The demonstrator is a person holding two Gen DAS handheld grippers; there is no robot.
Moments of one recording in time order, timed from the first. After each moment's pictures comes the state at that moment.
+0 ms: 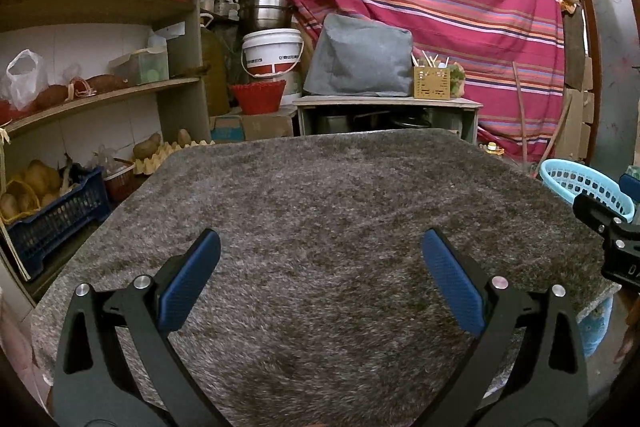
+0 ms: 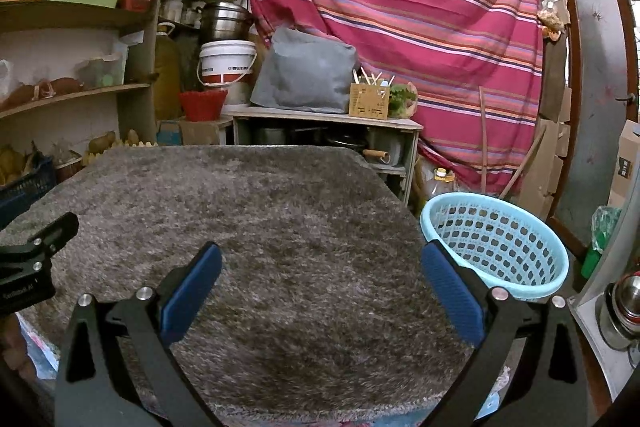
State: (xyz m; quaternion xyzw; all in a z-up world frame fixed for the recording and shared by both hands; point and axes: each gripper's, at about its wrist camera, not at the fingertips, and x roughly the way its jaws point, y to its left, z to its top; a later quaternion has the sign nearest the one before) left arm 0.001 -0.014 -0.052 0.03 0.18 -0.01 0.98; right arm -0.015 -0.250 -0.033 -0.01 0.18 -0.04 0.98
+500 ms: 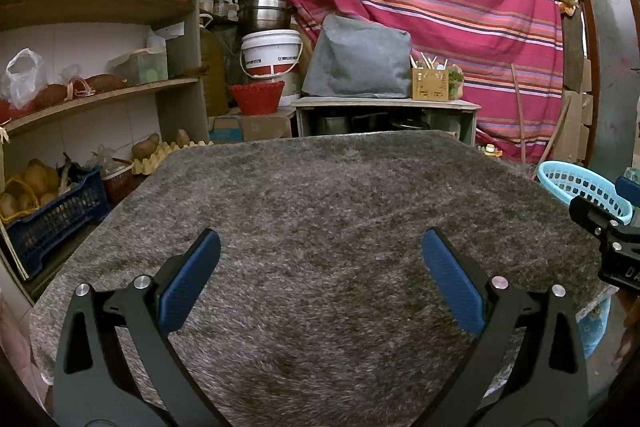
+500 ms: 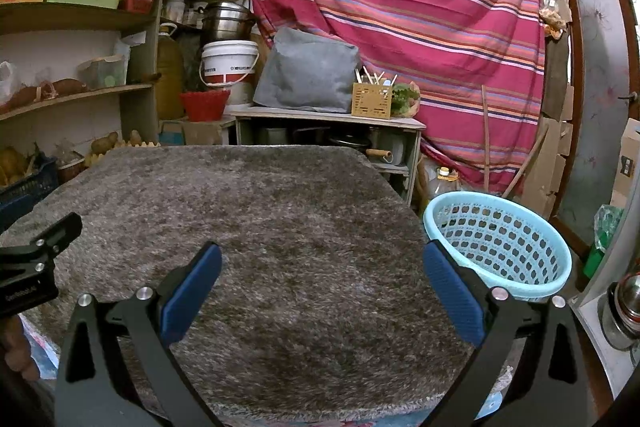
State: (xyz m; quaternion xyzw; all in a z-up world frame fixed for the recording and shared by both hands) left arm -0.003 -0.017 -0.050 0.03 0.17 -0.01 0.98; right arm -0.014 -0.251 -0.033 -0.01 0.18 -0.04 0.98
